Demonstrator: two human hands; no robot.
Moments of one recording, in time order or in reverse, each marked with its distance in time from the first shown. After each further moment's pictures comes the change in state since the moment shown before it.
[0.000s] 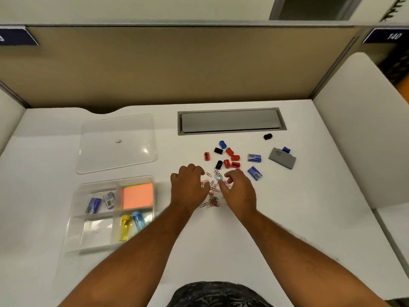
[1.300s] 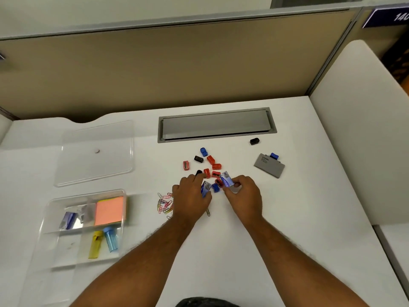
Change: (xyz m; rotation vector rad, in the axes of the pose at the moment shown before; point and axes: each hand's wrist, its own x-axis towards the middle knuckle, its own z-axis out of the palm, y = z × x) left_hand 0.041 0.092 0.063 -0.026 -0.123 -0.145; right_hand 0.061 0.092 -0.043 0.176 -0.036 0.117
